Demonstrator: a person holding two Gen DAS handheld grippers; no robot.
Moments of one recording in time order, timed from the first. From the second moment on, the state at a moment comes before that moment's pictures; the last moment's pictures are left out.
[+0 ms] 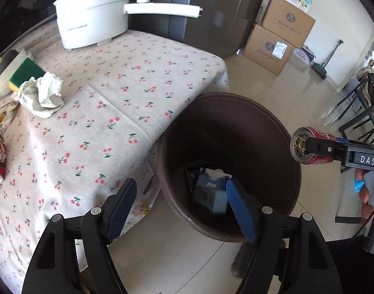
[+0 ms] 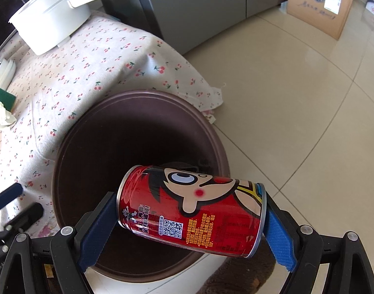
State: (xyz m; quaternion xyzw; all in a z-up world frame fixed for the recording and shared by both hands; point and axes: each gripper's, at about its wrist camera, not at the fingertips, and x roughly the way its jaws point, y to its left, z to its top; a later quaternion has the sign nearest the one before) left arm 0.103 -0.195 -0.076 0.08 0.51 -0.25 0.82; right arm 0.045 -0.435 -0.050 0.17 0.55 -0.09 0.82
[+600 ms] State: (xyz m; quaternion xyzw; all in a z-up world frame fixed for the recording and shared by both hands) left arm 0.120 -0.085 -0.064 0.09 0.51 -0.12 0.84; right arm 0.080 -0.388 -0.073 0.12 0.59 -0.07 0.80
